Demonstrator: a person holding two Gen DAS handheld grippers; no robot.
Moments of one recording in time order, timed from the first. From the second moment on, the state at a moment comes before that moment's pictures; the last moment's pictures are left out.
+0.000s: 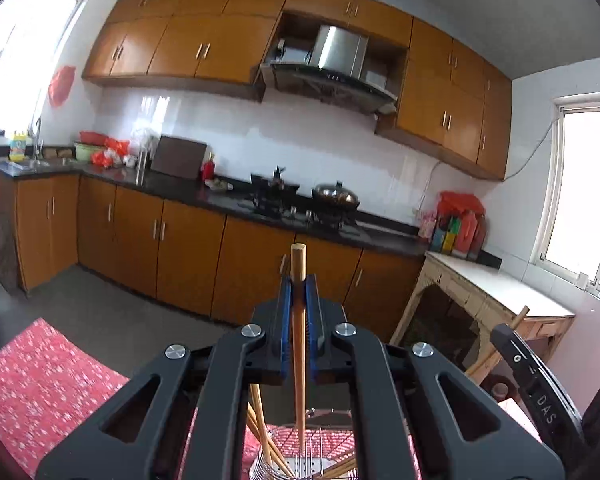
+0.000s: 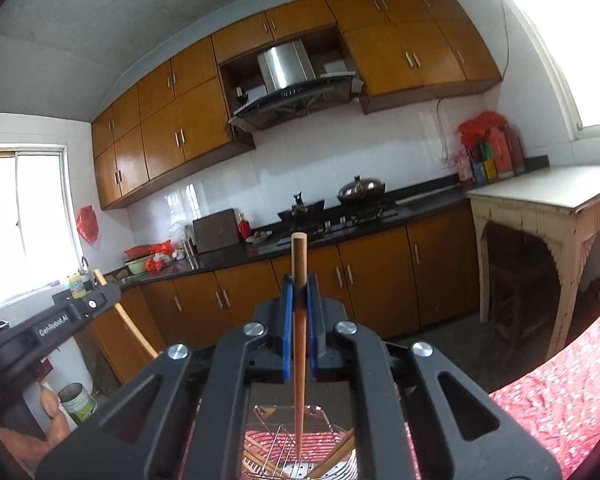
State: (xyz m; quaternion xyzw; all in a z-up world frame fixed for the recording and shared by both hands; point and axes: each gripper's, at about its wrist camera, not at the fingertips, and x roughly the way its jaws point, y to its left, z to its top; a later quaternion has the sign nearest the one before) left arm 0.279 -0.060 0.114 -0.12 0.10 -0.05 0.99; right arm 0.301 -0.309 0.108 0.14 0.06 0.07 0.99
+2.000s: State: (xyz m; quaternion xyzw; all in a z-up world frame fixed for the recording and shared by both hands) left arm 0.193 -0.014 -0.089 -0.05 0.38 0.00 0.92; right arm 0.207 -0.297 -0.120 0.13 0.39 0.03 0.91
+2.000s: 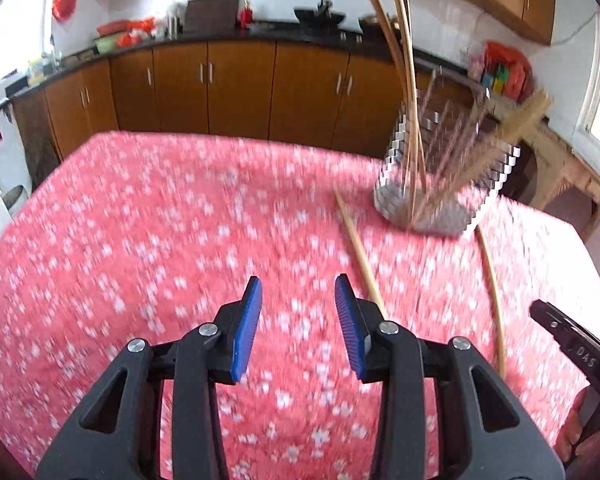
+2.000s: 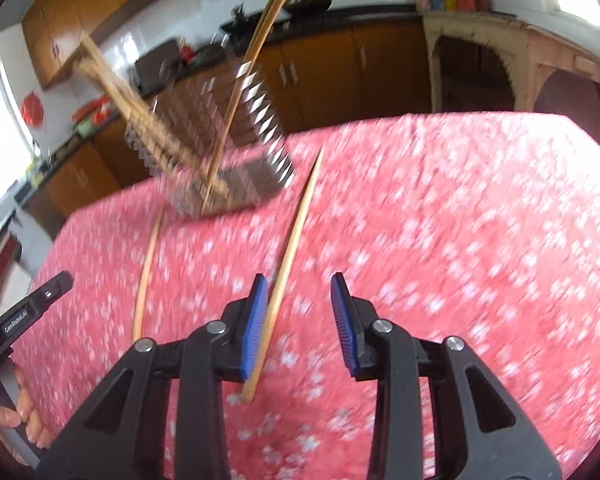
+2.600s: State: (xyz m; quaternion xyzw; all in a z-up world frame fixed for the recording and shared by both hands) left arm 0.188 -0.029 -0.108 -0.06 0.41 -0.04 0.91; right arm 0.217 -0.273 -0.142 0.07 0.42 0.02 0.90
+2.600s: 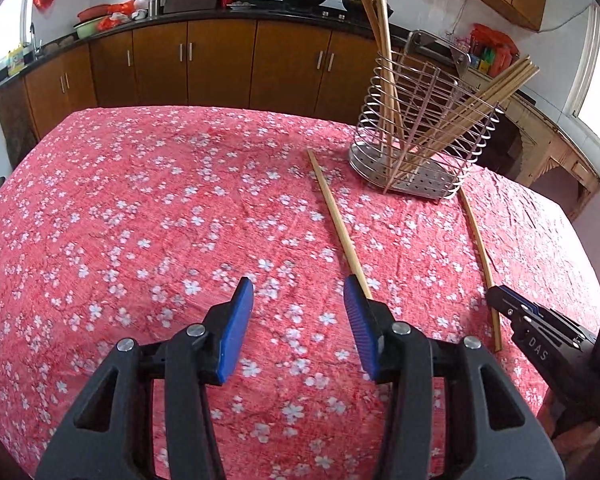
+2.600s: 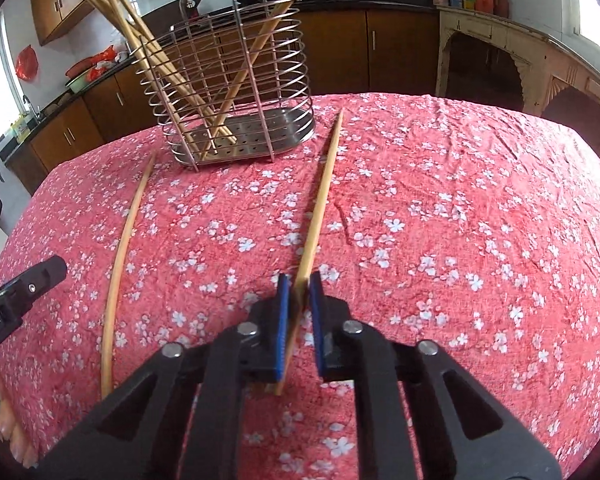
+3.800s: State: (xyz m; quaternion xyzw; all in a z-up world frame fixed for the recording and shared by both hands) left arm 0.194 -0.076 -0.132 0.00 0.43 -0.04 0.90; right arm 0.228 -0.336 -0.145 0.10 0.42 -0.09 0.90
